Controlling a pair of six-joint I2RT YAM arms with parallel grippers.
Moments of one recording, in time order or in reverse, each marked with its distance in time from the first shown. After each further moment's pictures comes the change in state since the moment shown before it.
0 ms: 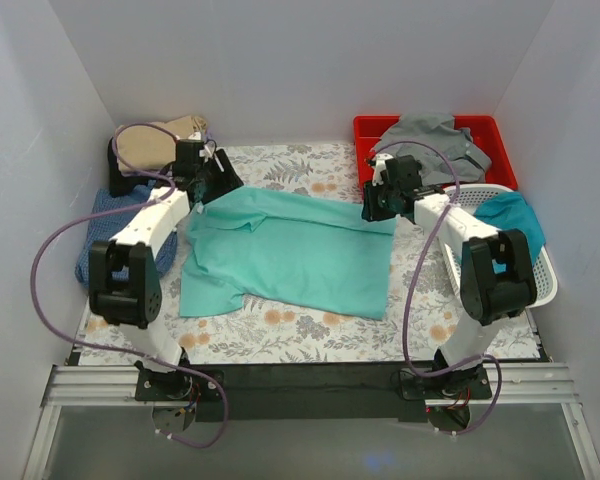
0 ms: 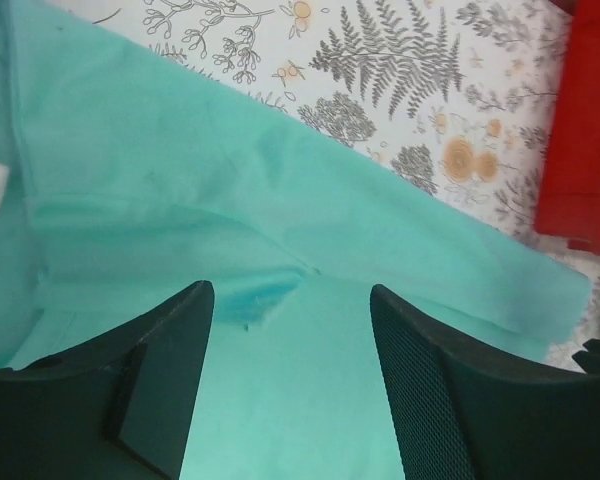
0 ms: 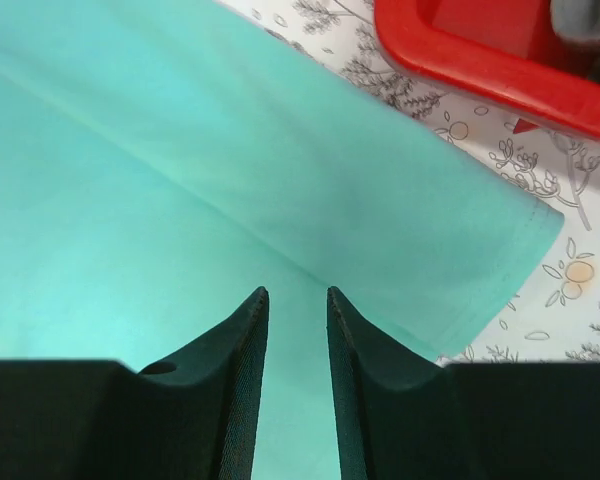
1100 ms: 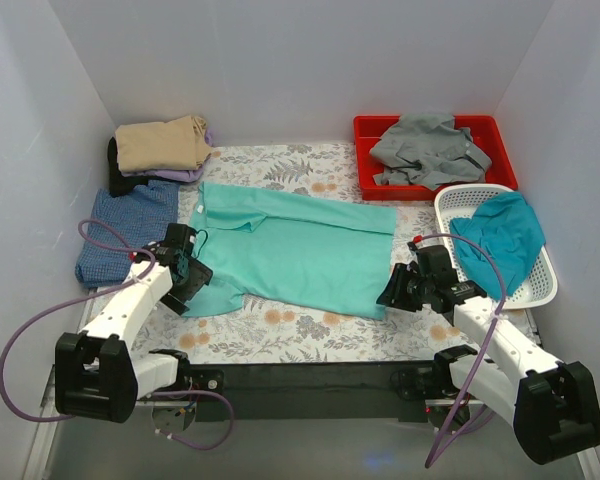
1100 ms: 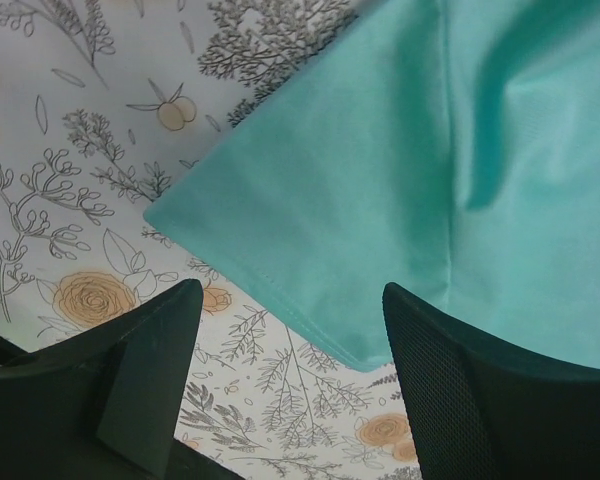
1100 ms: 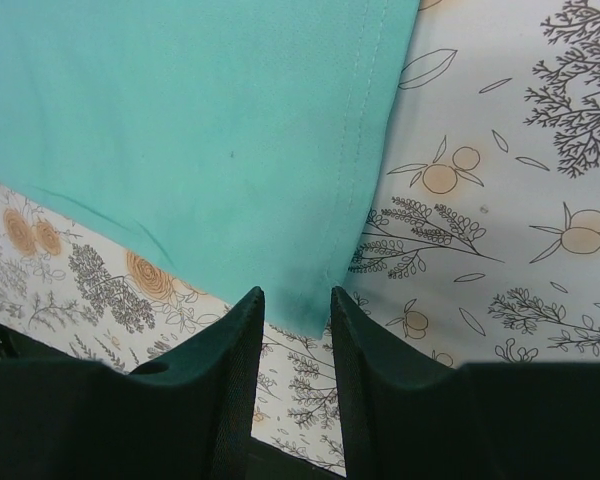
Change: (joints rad) left arm -0.001 -0.650 -0.631 -0.591 -0.362 -0.553; right arm 0.008 -0.836 -0.822 -0.089 -0.097 0.497
